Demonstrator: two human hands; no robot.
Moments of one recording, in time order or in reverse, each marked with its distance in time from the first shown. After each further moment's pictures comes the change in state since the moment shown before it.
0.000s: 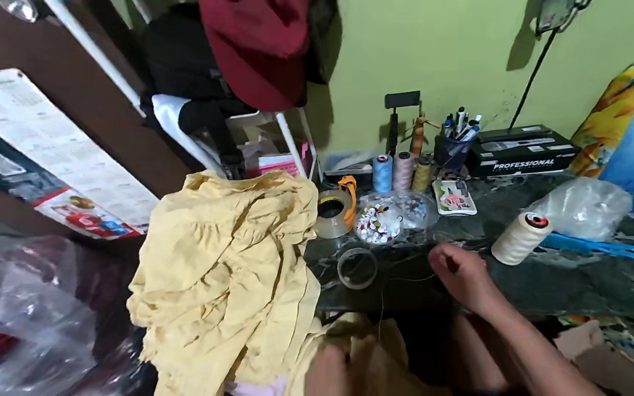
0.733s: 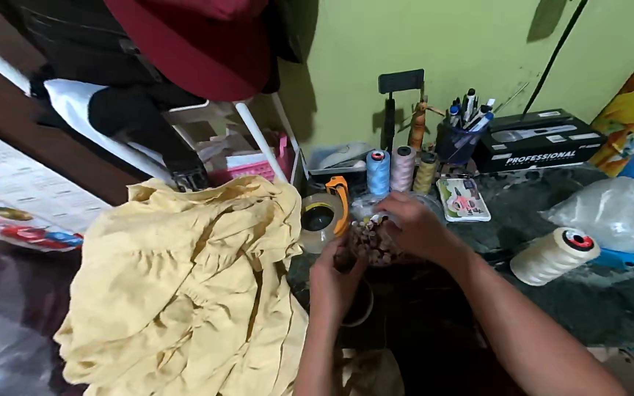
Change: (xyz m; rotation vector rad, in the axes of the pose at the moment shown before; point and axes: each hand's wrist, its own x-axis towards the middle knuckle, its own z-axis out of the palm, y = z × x) left_hand 0.180 0.032 -0.001 -0.282 0.340 0.374; right_hand 0.142 0.001 0.036 -0.138 -0.142 -0.194
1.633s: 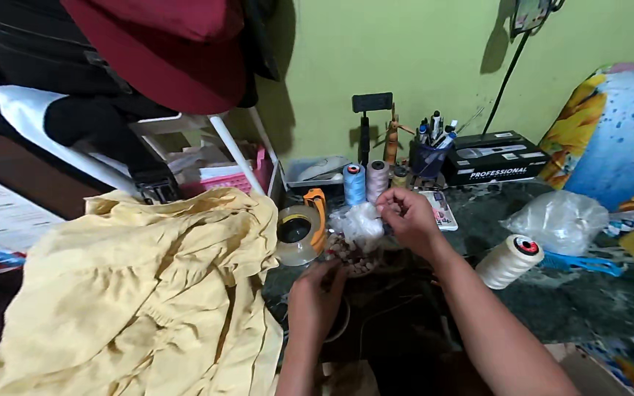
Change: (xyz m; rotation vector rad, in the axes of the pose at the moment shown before) left_hand -0.012 -0.001 0.009 0.141 0.073 0.201; right_hand -0.006 0.011 -0.029 0.427 0.299 0.130
